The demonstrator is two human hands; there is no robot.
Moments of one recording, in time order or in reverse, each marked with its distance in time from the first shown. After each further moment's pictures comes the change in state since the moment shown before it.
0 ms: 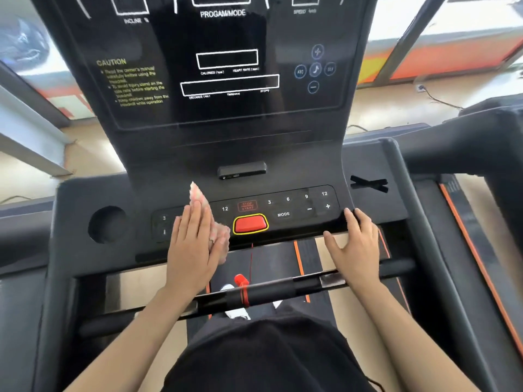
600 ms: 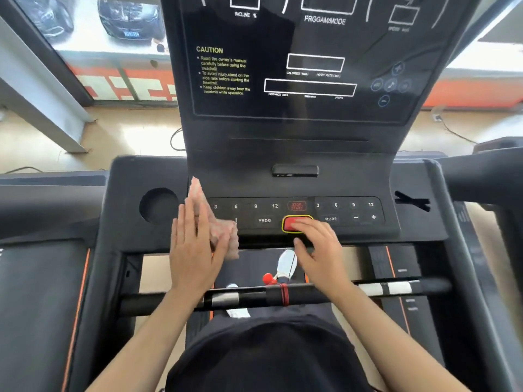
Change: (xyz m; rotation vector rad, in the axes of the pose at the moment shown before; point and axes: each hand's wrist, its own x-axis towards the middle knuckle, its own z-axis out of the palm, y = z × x) left_hand -0.036 -0.070 -0.014 -0.152 0.164 -0.242; right_hand -0.035 -0.147 0.042 0.305 -0.155 -0.424
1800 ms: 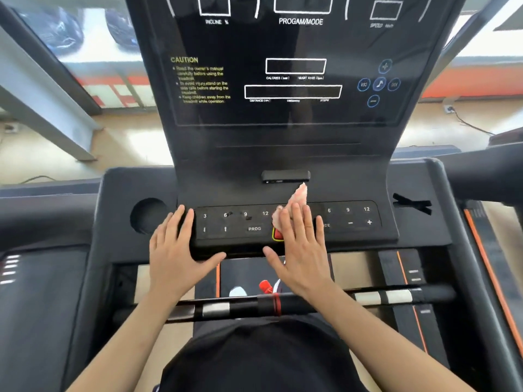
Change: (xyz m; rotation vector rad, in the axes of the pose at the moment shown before) left_hand 0.016 -0.009 -0.013 0.099 -0.075 0.004; right_hand 0.012 0.006 0.014 -0.498 -0.324 0.016
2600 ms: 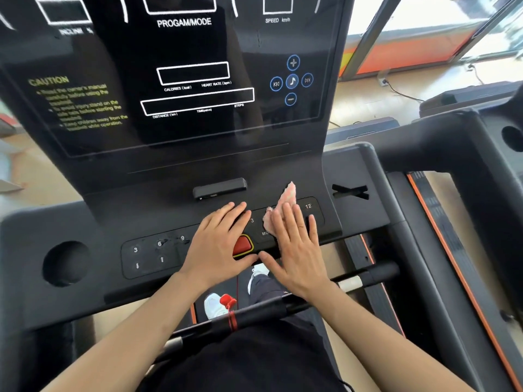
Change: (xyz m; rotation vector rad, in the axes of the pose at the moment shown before) left_hand 0.066 0.159 0.040 -0.031 -0.227 0.623; right_hand -0.017 0.091 -0.019 0.039 0.024 0.113
